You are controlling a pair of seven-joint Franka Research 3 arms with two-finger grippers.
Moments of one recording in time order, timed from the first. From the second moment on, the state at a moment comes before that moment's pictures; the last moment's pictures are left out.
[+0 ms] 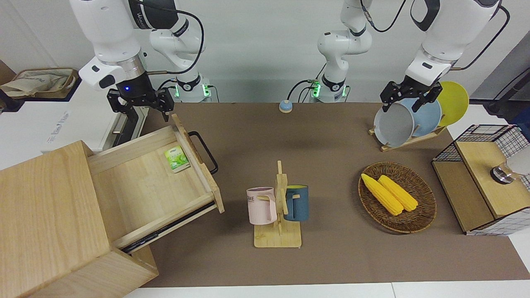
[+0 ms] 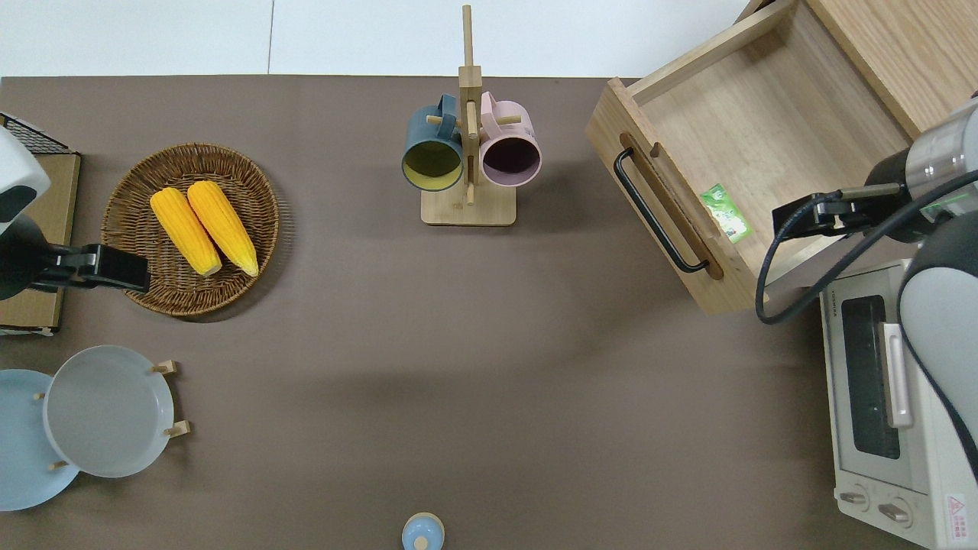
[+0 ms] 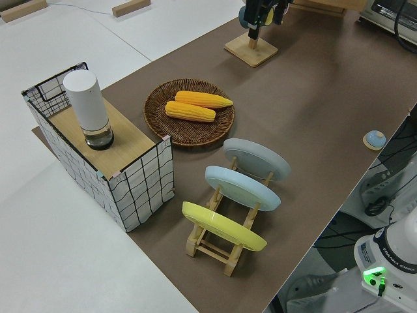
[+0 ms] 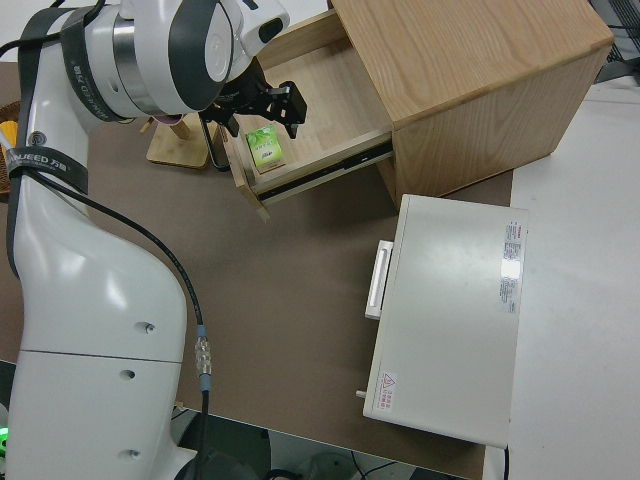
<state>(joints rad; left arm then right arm) 0.03 0.04 -0.06 -1.51 0.00 1.52 0.02 -0.09 0.16 0.19 -1.37 -0.06 1.54 0.07</state>
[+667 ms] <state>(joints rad) 0.03 0.04 -0.06 -1.51 0.00 1.52 0.02 -0.09 0.16 0.20 -1.37 -0.06 1.54 0.07</state>
